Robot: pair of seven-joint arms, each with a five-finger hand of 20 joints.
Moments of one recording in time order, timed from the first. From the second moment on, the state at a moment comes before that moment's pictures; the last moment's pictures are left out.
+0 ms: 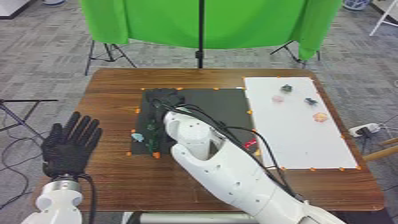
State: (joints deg) left arm 125.0 -60.5 -93.8 -120.0 3.5 14.8 24.5; right arm -61.2 -89.0 39.5 -78.8 -147.8 -12.5 21.0
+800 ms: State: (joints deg) left arm 125.7 -61.8 -94.5 -120.0 3.5 14.8 23.7; right arm -62.4 -87.1 40.8 -83.0 -144.9 -17.8 19.8
